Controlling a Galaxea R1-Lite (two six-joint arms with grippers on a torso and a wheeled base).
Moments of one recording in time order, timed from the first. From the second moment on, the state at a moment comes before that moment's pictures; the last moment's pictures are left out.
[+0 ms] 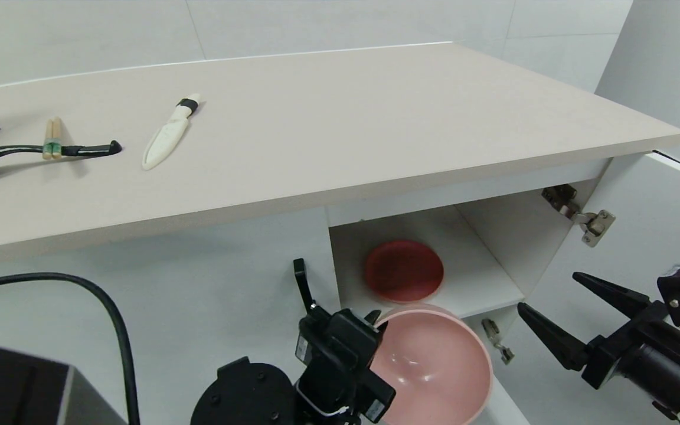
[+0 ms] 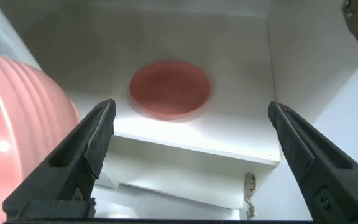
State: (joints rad) left arm -1.02 1.98 -0.37 -1.57 0.46 0.23; right arm 0.51 1.55 0.00 -1.57 -0.06 -0.07
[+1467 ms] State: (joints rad) left arm -1.00 2.25 -0.90 -1.57 0.61 0.29; right arm 0.48 1.68 -0.07 -1.57 -0.07 0.04
